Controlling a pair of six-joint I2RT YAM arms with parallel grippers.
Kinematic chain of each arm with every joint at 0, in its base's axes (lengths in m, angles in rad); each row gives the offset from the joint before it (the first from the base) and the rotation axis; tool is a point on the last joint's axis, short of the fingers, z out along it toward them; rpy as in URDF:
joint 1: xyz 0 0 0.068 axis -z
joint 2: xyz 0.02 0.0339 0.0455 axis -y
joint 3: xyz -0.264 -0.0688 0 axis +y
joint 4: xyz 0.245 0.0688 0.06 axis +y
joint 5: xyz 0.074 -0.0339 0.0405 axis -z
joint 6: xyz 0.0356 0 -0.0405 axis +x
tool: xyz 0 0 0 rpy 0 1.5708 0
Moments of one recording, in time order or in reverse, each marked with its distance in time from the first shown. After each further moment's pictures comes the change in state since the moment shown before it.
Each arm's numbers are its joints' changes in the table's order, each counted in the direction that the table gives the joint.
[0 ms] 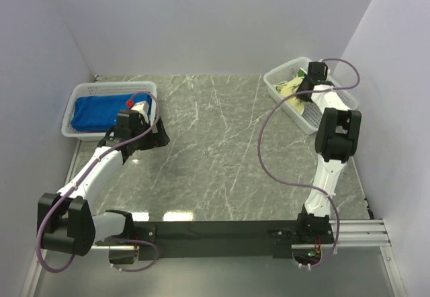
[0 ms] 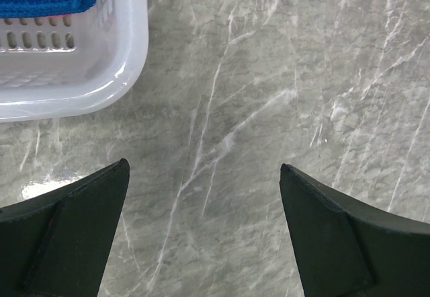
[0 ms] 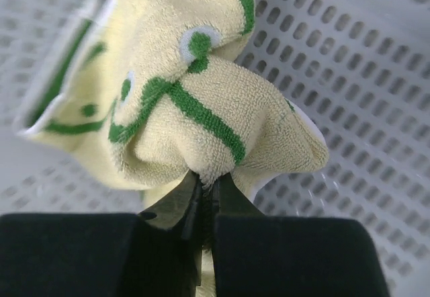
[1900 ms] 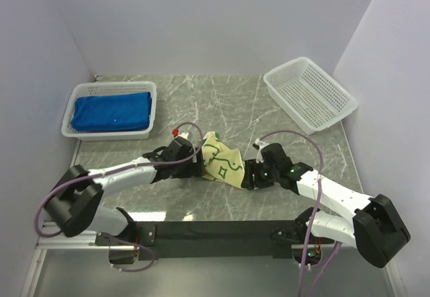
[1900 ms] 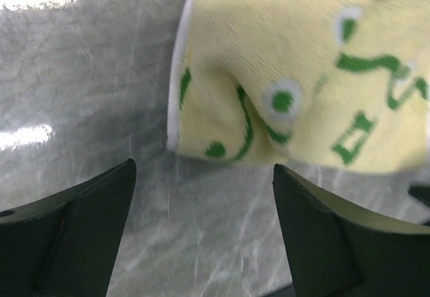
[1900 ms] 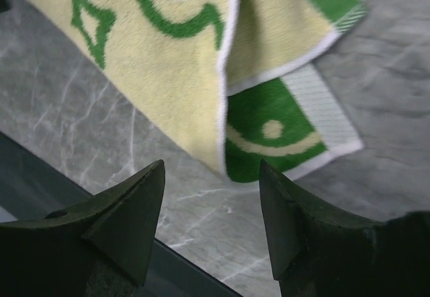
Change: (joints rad) left arm 0.568 -0.151 0.122 -0.122 -0.177 -0.406; right arm -0.710 1.113 1.283 -0.051 -0.306 0.045
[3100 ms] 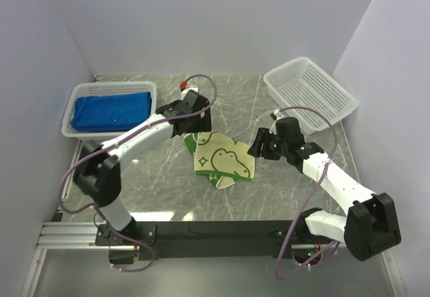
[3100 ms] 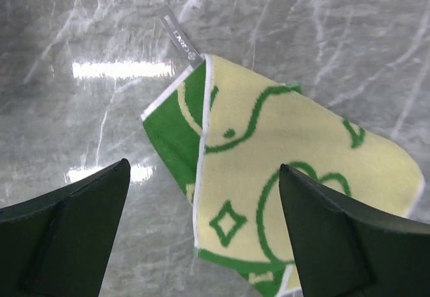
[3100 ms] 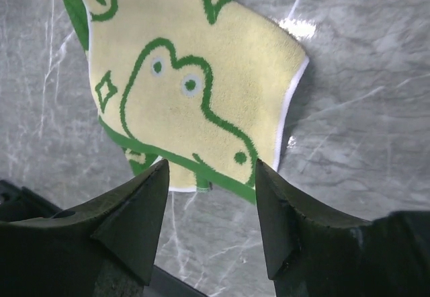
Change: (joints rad) left arm -0.083 -0.368 -0.749 0.406 -0.307 0.168; right arm 0.238 -0.090 -0.239 0.016 -0.024 0.061
